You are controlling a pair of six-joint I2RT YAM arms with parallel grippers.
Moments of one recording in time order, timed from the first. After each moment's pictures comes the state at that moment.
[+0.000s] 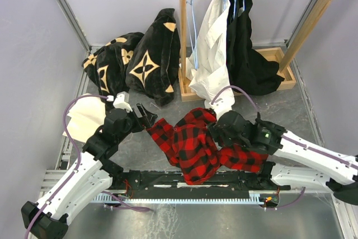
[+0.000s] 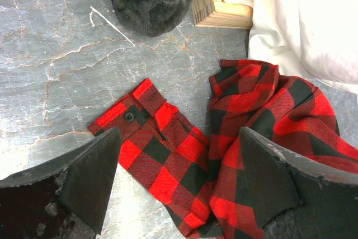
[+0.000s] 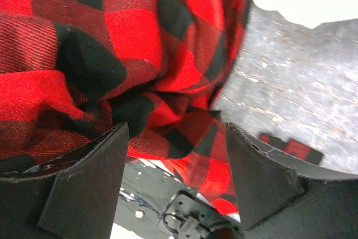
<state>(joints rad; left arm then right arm) -0.51 0.61 0.51 -0.37 -0.10 -0.67 1.08 0.93 0.94 -0.91 0.36 0.38</state>
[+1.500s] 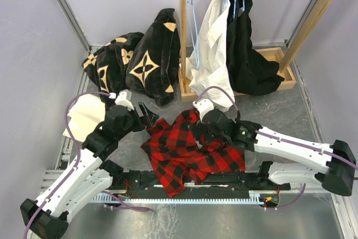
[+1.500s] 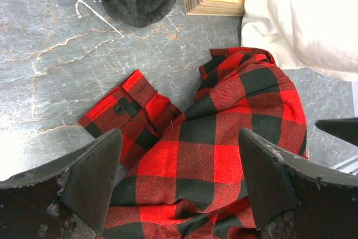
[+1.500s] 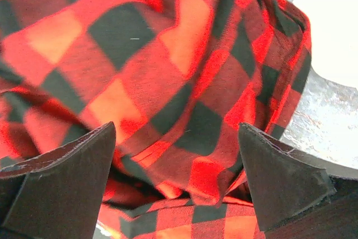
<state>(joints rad) -0.51 0.65 0.58 -0.43 -0.04 -0.67 1.12 1.12 0.86 -0.50 0.31 0.34</state>
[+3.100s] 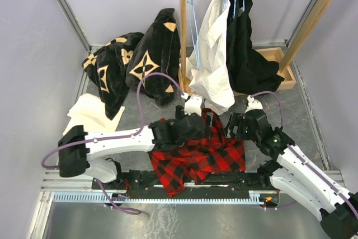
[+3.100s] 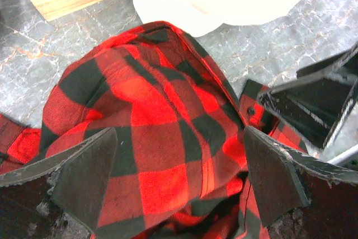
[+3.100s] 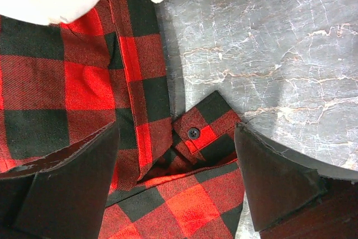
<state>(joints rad) -1.24 1.36 0.97 -0.24 -0.58 -0.69 0.55 0.72 0.50 -0.53 0.15 0.56</state>
